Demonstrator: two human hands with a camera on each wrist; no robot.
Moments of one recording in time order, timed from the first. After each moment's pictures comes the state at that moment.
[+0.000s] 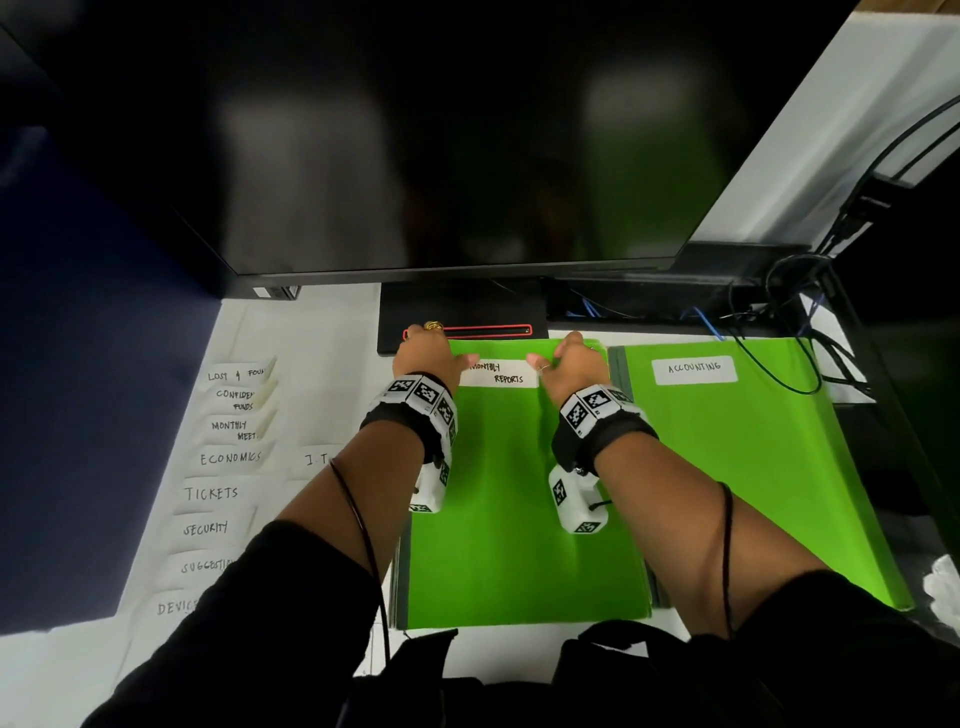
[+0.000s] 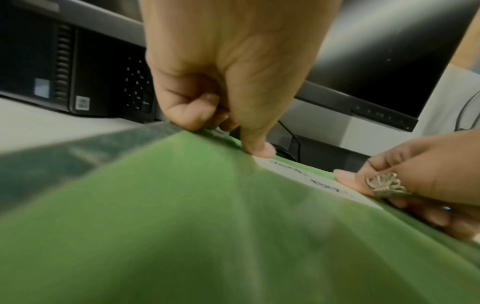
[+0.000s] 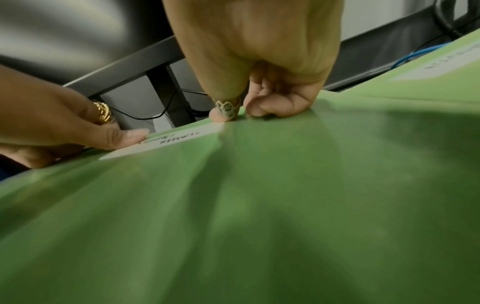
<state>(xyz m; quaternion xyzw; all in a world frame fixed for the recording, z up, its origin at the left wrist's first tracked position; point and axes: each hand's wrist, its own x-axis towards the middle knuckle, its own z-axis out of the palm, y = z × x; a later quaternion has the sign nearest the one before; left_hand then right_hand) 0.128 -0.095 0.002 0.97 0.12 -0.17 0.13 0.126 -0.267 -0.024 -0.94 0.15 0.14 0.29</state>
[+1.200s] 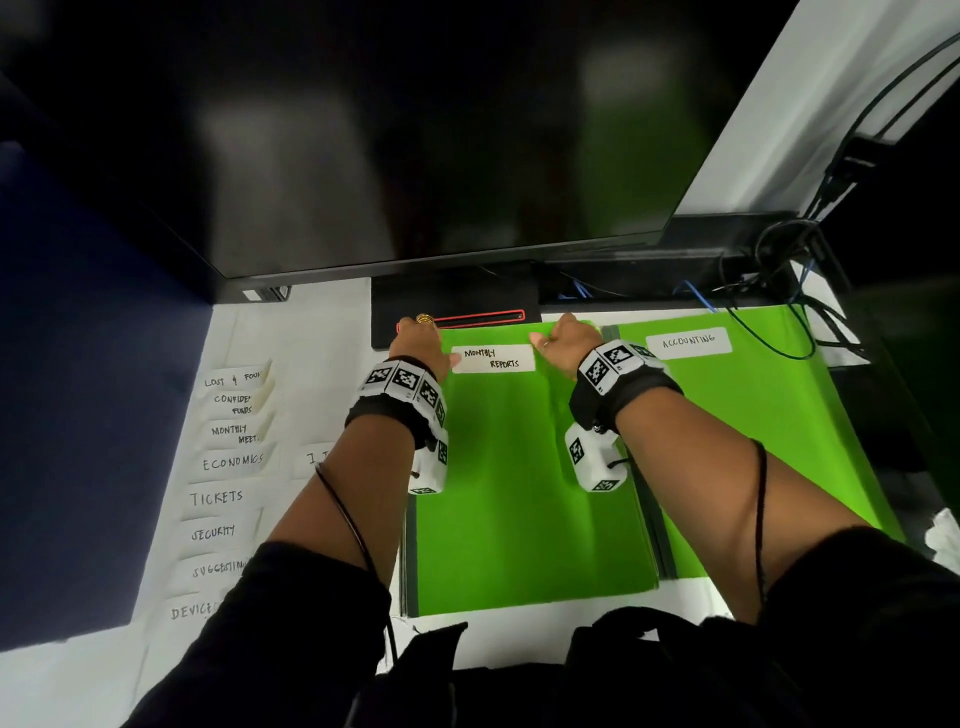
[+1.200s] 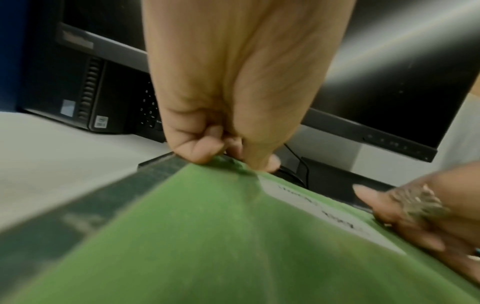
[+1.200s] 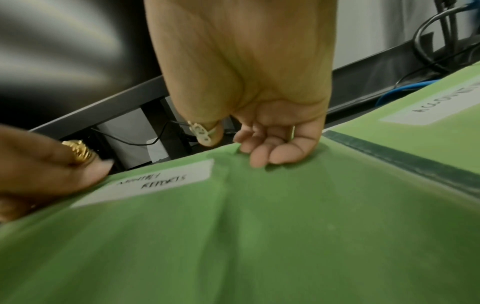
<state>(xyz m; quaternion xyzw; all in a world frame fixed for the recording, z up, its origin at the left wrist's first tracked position) 0.132 -0.085 0.000 0.96 0.09 -0.19 0.17 0.141 -0.276 -0.010 -0.93 0.13 0.24 0.25</state>
